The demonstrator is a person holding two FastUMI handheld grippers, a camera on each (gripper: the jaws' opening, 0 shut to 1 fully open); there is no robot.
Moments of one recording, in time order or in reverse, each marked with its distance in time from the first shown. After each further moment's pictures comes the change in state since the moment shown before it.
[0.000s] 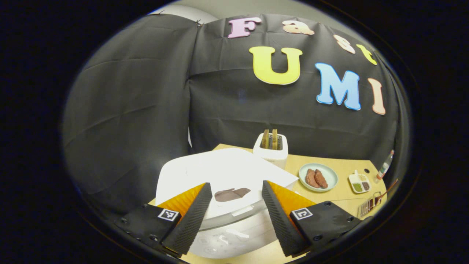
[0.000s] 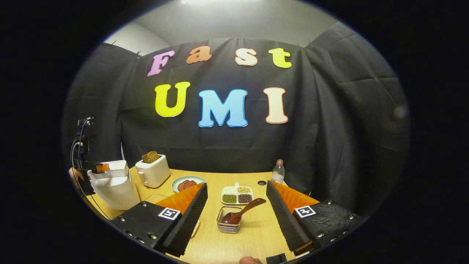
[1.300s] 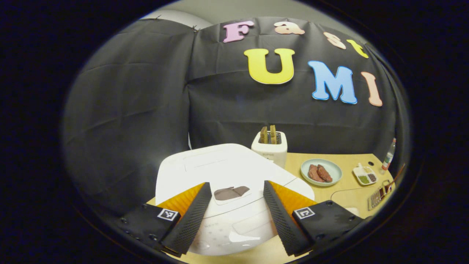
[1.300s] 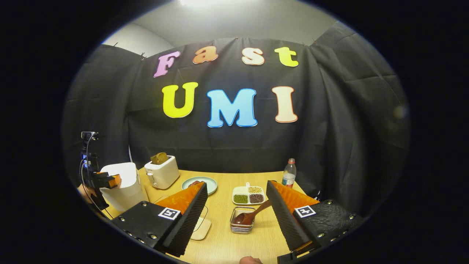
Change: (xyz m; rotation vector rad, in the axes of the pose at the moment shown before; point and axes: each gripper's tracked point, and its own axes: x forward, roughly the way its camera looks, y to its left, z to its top) left arm -0.003 -0.004 -0.024 0.033 -0.073 0.003; right arm 0.005 0.033 0.004 0.015 -0.014 0.064
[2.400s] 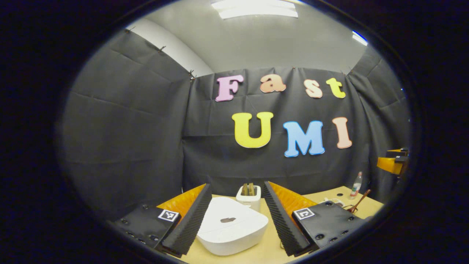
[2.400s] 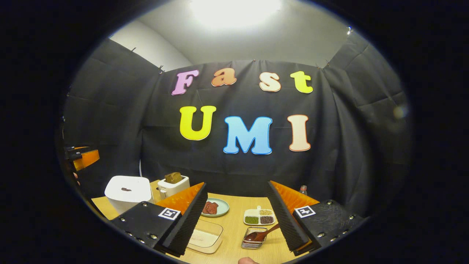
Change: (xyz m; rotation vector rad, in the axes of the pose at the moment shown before) left arm -0.218 0.006 0.141 -0.024 -0.449 -0.143; right arm -0.017 0.052 0.058 -0.062 -0.207 0.069
